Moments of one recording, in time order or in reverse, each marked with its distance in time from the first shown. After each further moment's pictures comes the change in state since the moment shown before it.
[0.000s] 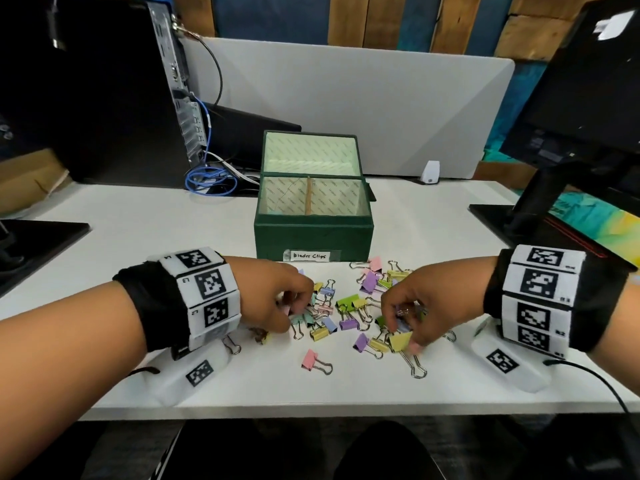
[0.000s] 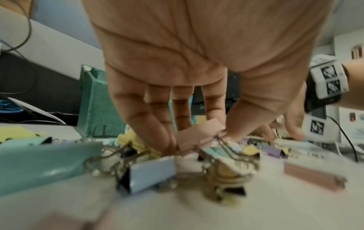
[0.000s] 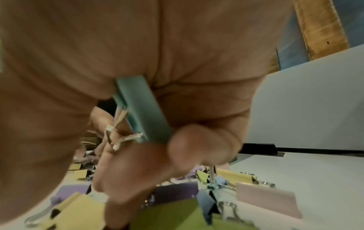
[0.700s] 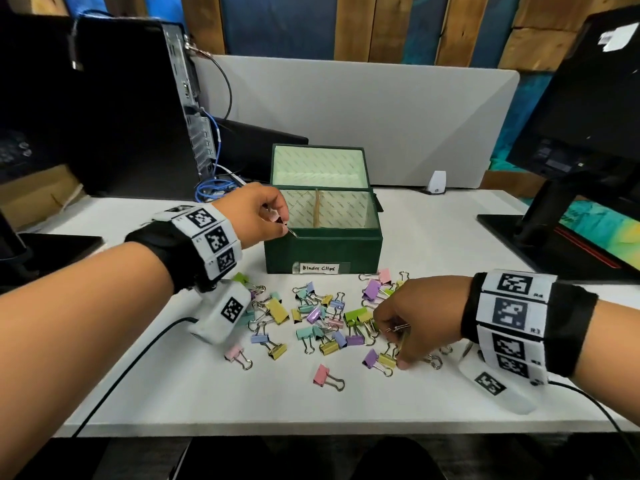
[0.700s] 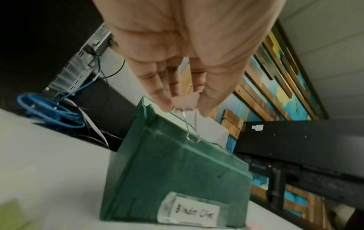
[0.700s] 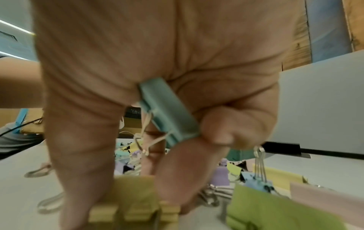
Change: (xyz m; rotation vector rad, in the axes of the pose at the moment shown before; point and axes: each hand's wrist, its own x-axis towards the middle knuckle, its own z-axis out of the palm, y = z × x) left_hand 0.024 -0.051 -0.051 -0.335 0.685 -0.175; right_hand 0.021 -0.021 0.004 -0.255 0.074 0.072
